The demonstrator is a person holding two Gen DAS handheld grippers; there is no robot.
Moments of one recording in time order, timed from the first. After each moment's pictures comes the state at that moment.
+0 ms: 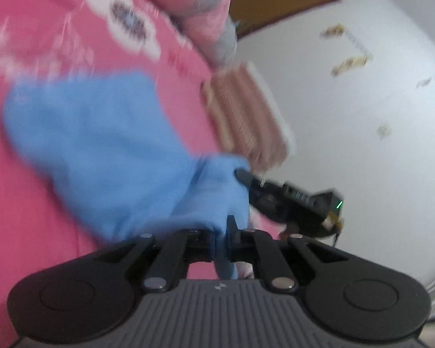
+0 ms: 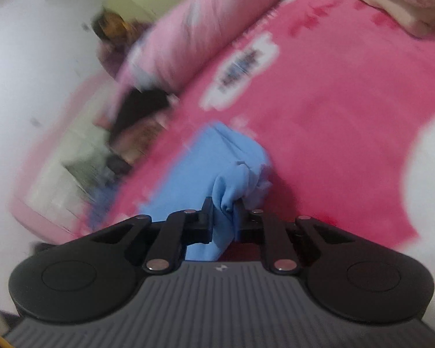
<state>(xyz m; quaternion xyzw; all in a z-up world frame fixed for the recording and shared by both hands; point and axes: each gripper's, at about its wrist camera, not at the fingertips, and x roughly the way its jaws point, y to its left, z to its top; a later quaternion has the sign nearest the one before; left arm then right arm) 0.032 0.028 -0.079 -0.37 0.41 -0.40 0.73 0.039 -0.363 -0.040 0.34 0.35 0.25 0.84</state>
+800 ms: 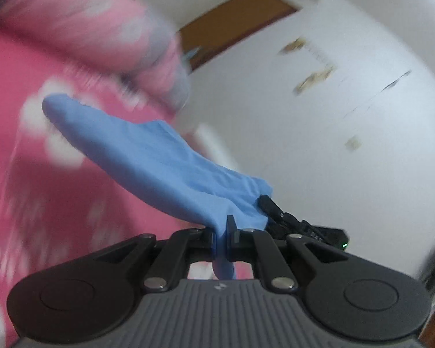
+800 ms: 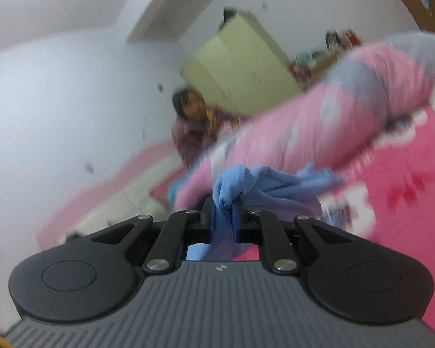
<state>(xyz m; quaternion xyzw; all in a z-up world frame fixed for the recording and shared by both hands) 0.089 0.049 0.044 -0.33 0.38 -0.44 0.75 0.067 -0.344 0.103 0.28 0.17 0.30 0.90</state>
